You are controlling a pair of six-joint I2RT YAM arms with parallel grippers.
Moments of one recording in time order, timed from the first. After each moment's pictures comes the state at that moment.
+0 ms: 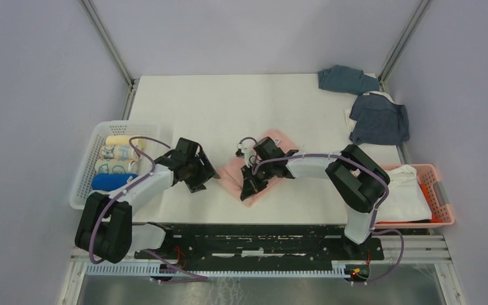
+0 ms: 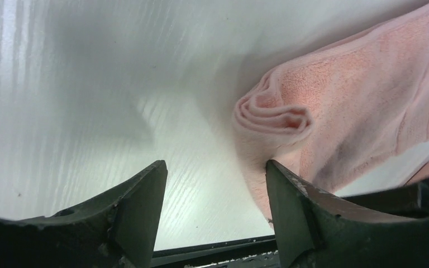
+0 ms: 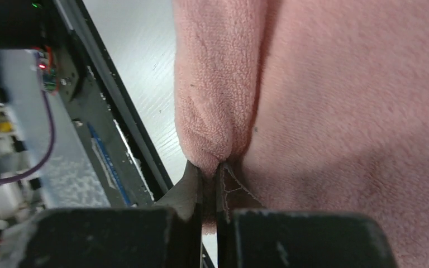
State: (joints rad) left arm -0.36 1.30 0.65 -0.46 0.11 -0.92; right arm 0.82 1.84 1.01 -0.15 -0.61 0.25
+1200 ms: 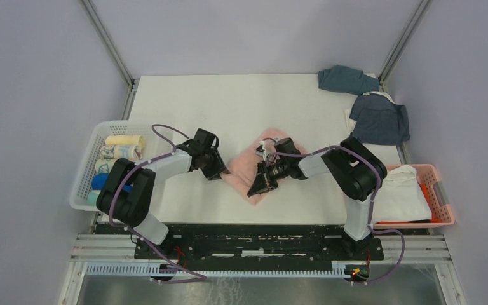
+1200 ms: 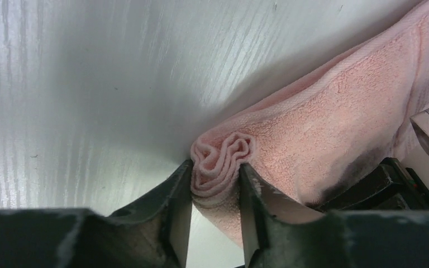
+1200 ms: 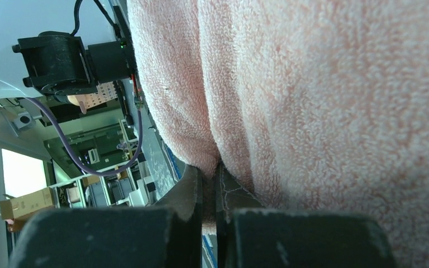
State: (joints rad) left arm -0.43 1.57 0.80 -0.34 0.12 -0.90; right arm 0.60 1.93 0.80 0.24 -0.95 0.64
